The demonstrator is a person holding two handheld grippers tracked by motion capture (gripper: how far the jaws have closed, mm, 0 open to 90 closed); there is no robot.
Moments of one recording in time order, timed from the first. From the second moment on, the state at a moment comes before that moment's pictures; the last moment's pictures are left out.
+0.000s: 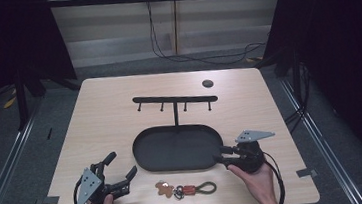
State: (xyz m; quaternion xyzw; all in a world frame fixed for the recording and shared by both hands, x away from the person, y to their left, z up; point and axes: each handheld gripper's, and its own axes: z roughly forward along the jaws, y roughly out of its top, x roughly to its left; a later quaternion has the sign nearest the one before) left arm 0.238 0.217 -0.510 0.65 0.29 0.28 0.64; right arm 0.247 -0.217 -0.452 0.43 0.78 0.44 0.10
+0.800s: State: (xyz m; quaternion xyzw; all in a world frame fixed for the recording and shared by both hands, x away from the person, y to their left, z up) left arm 0.238 0.217 -0.510 0.65 0.29 0.28 0.64; right arm 0.242 -0.192 -0.446 0.38 0.86 0.34 0.00
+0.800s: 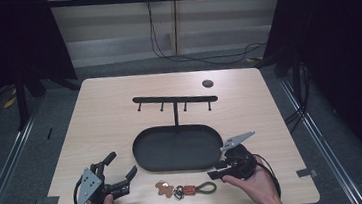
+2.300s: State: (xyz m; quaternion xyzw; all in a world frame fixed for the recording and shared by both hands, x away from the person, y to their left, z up) left arm 0.238 0.217 -0.510 0.65 0.29 0.28 0.64; right arm 0.243 -0.159 -0.473 0.33 0.92 0.21 -0.01
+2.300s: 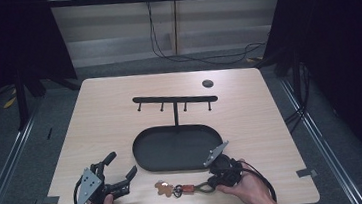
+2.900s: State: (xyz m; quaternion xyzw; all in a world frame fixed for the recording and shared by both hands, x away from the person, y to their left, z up) left arm 0.238 0.217 -0.510 0.65 0.29 0.28 0.64; right arm 0.276 -0.153 -0.443 0.32 0.93 0.17 -0.08
